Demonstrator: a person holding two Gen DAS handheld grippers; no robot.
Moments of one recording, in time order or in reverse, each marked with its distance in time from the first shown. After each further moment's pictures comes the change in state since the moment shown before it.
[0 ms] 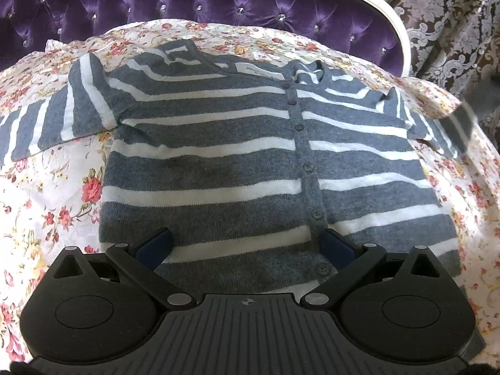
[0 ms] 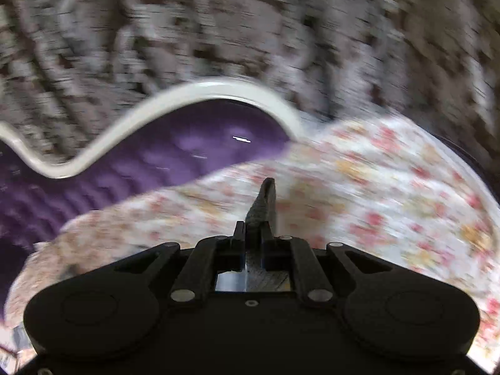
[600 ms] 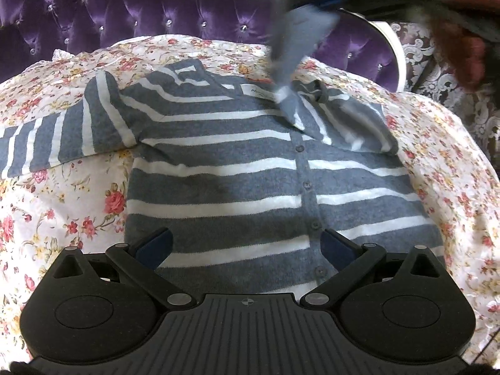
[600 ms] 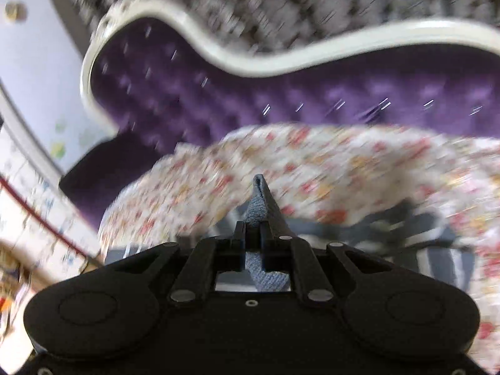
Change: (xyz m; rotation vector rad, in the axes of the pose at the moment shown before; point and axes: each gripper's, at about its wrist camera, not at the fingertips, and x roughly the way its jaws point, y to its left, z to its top) left arm -0.026 0.007 0.004 0.001 -0.041 -0.011; right arm 0.114 0.273 -0.082 -0.295 0.313 0.449
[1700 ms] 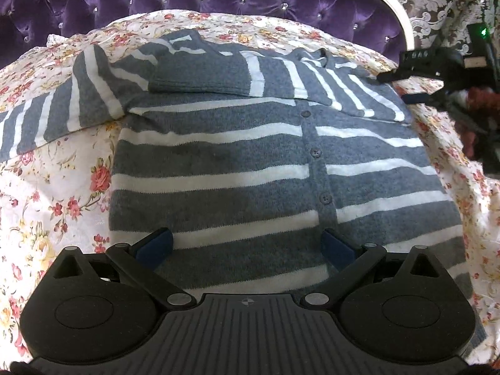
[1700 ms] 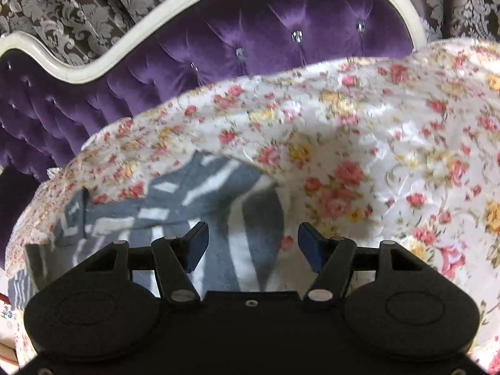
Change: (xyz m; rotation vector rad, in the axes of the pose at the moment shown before) left arm 0.024 -0.004 -0.010 0.019 0.093 0.027; right arm -0.026 -0.178 -0.074 0.290 -0.051 -0.353
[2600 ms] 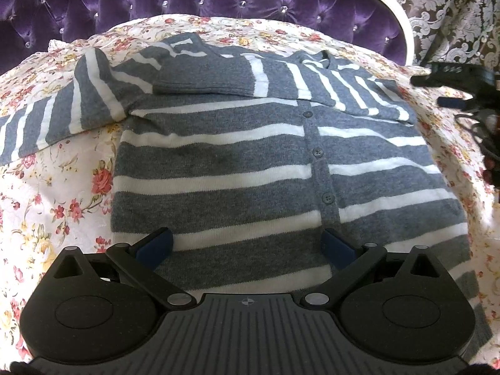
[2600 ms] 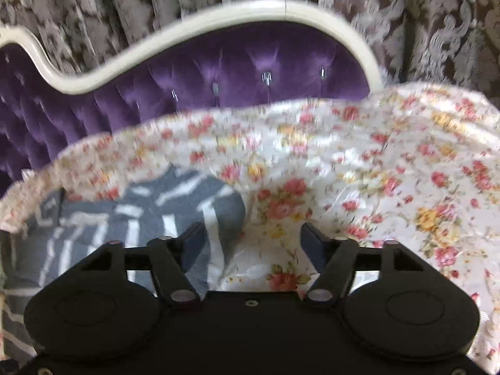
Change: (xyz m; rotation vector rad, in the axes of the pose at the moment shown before) left arm 0.000 0.001 -0.001 0.013 -0.016 0.013; right arm -0.062 0.004 -0.034 -0.093 -0.253 -0.146
